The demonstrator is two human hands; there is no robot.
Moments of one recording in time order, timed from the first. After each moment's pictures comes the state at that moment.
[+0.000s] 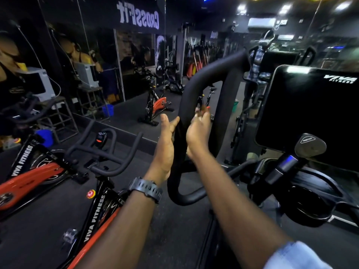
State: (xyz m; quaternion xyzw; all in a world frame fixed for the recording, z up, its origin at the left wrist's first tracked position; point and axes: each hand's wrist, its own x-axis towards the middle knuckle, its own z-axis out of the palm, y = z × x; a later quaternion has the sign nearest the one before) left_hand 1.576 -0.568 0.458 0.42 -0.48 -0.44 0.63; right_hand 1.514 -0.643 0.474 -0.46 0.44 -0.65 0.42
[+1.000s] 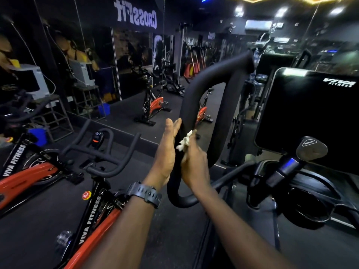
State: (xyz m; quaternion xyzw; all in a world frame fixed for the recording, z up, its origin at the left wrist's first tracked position) left_hand 1.583 -0.565 0.453 0.42 -0.50 -0.43 0.62; right_hand 1.496 -0.589 0.414 -0.72 0.51 -0.44 0.14
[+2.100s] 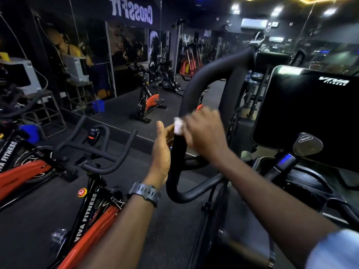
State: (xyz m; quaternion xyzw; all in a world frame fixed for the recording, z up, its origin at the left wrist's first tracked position) left_hand 1.583 -0.567 0.439 0.43 -0.41 -0.44 0.68; right_hand 1.465 -0.616 0.482 -0.80 0.37 -0.31 -0.35
